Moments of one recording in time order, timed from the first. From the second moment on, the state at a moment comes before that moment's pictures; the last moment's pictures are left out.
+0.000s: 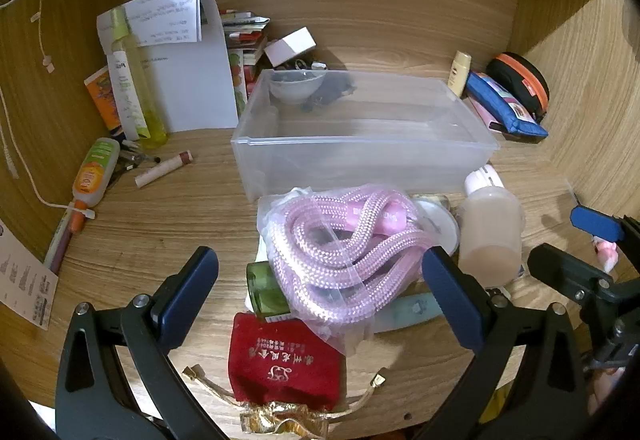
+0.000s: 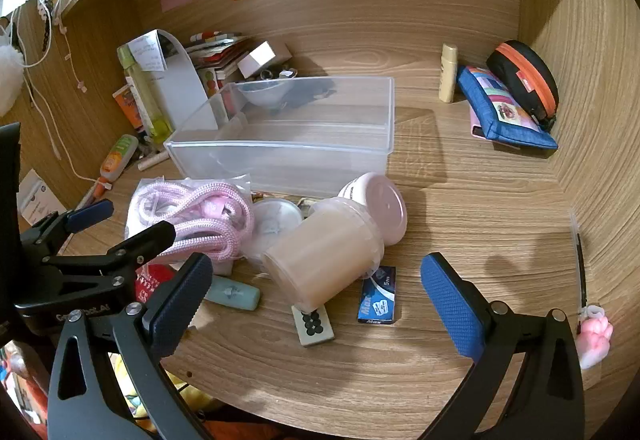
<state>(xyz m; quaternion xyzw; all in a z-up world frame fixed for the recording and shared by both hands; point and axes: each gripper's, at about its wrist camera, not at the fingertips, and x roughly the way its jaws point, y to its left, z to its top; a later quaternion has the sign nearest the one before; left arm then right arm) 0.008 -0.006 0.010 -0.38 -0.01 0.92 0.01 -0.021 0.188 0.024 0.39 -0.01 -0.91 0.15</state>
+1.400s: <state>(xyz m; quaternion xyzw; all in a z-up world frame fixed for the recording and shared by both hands) 0.044 -0.040 -0.060 -0.45 -0.04 0.89 0.02 -0.059 0.199 -0.020 0.44 -0.06 -0.88 0.14</state>
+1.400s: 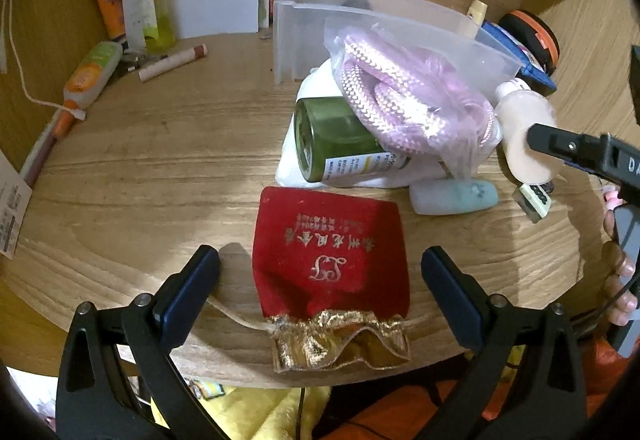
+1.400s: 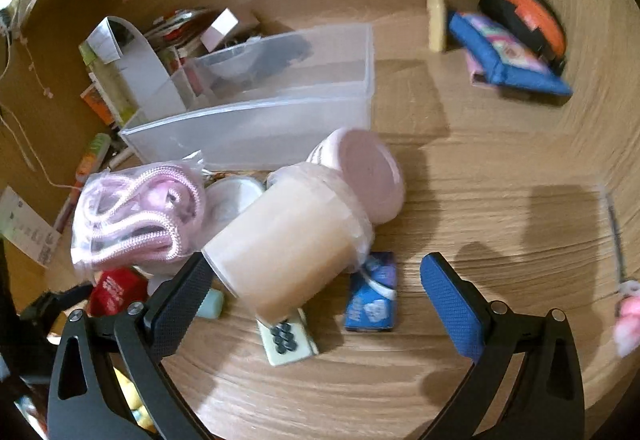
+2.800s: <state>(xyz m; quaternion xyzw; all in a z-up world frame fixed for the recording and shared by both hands) 0.020 -0.083 0.031 -0.32 -0.05 0.95 -0.02 -0.058 0.210 0.014 0.41 -0.08 -0.90 0.15</state>
